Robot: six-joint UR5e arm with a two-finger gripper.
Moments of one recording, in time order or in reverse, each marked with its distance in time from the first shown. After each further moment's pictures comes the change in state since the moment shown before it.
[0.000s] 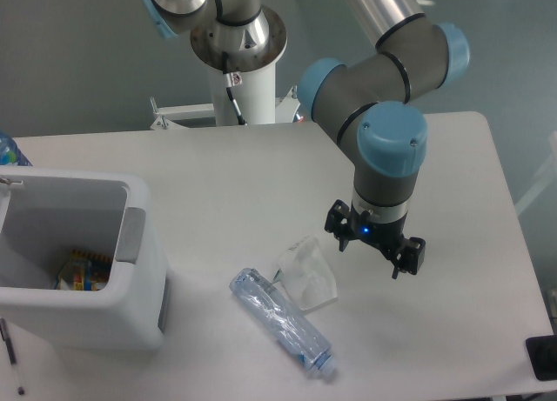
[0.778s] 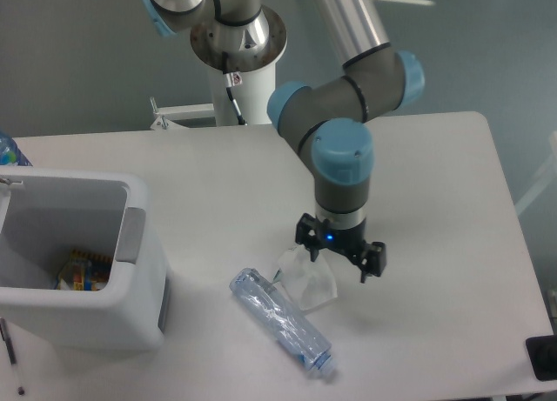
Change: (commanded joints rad) arm -0.081 0.002 -0.244 0.207 0.000 -0.025
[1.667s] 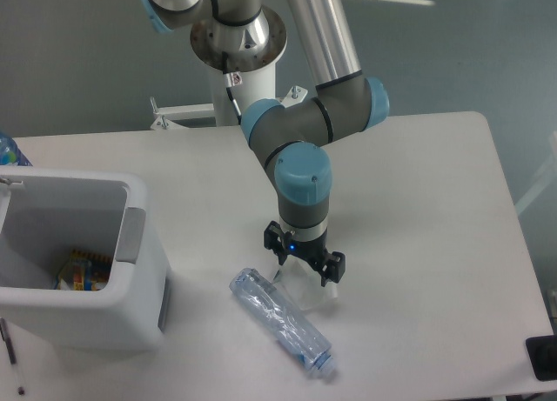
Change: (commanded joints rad) arm -0.029 -0.043 -0.018 0.058 0.000 -0.054
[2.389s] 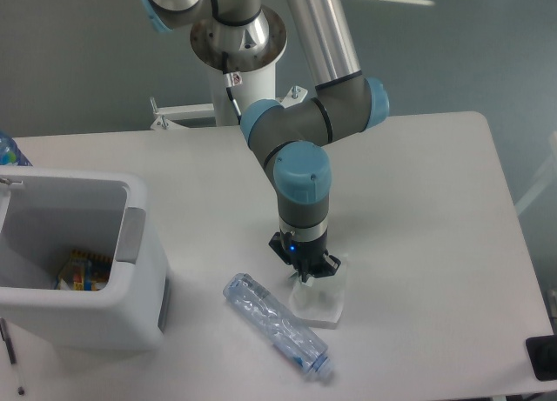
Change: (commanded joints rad) arm 0.024 0.038 0.014 0.000 -0.009 0.012
